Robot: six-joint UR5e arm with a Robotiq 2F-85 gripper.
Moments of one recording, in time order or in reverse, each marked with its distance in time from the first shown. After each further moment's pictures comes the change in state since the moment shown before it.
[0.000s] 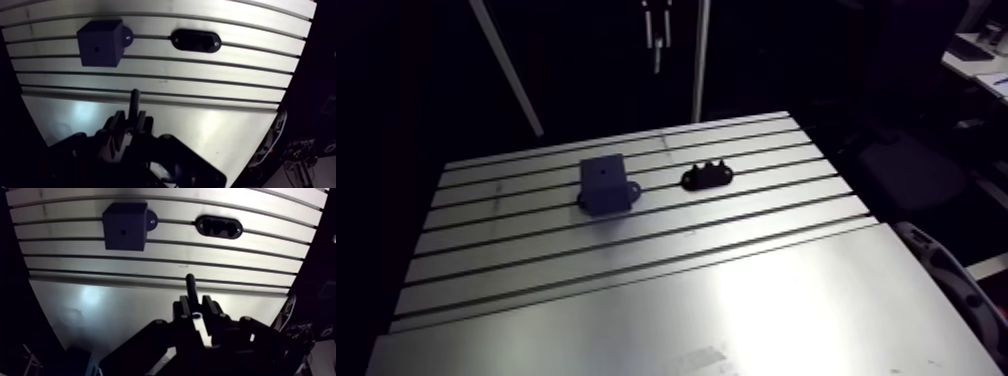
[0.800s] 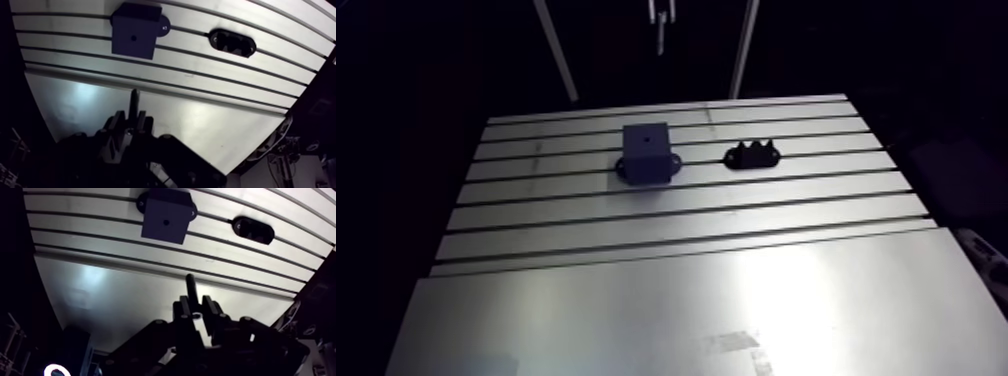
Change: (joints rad) arm 0.132 0.080 -0.073 0.111 -0.022 0.005
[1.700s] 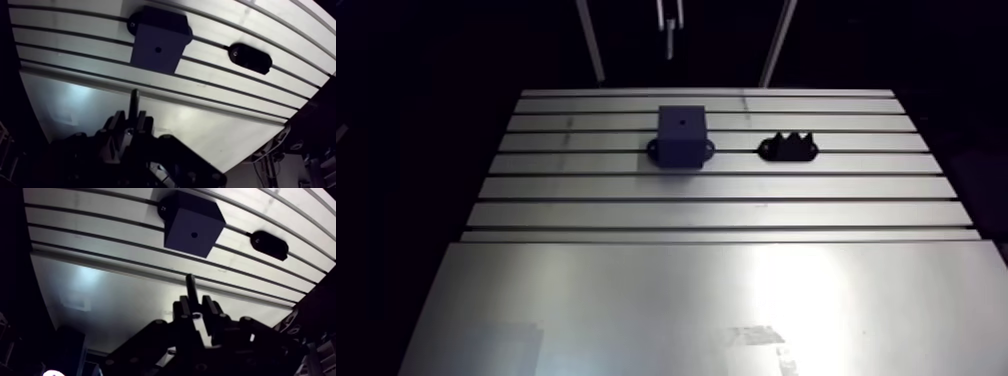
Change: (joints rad) arm 0.098 0.042 0.022 -0.031 -0.036 0.023
